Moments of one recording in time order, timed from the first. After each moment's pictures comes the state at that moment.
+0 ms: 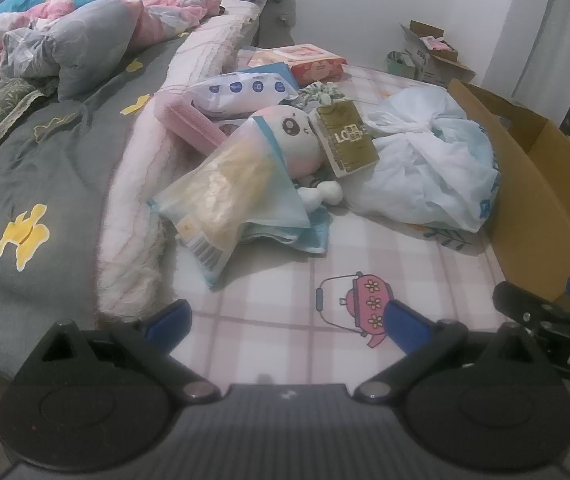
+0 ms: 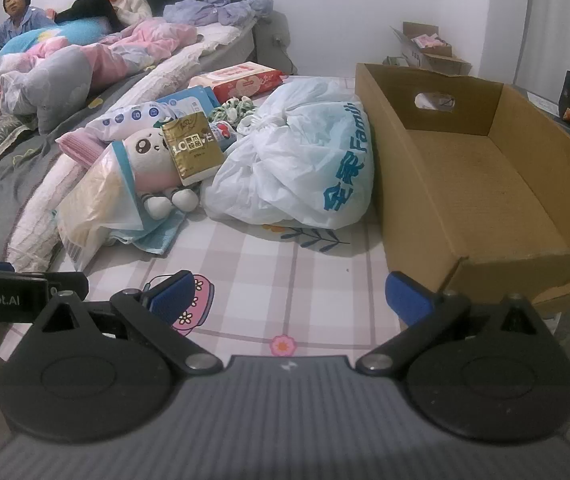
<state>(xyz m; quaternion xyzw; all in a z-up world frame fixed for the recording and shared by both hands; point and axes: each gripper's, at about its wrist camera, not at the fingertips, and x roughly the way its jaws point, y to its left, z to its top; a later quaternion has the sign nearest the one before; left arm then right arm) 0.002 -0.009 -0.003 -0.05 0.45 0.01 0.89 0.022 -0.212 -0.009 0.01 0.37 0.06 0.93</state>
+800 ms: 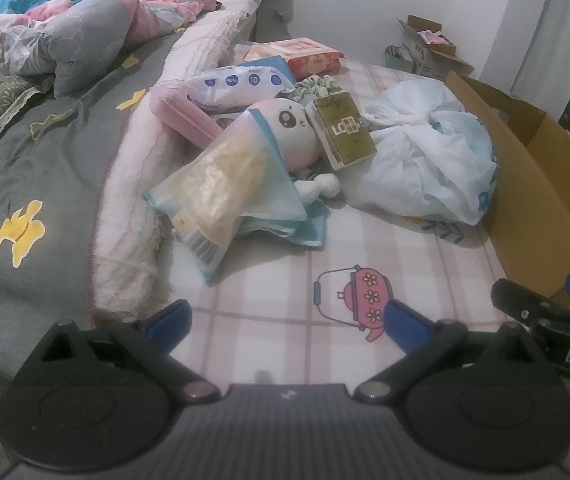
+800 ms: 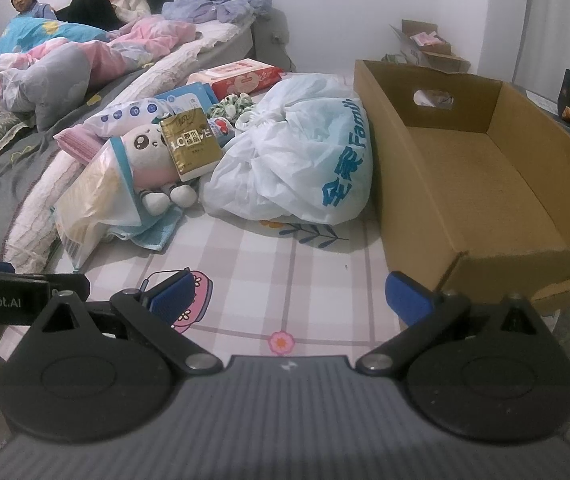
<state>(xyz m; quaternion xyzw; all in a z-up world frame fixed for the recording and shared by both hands) 0.003 -0.011 -0.007 -0.04 0.46 0.01 0.89 0.022 -0.212 -0.010 0.01 0.38 0.06 0.92</state>
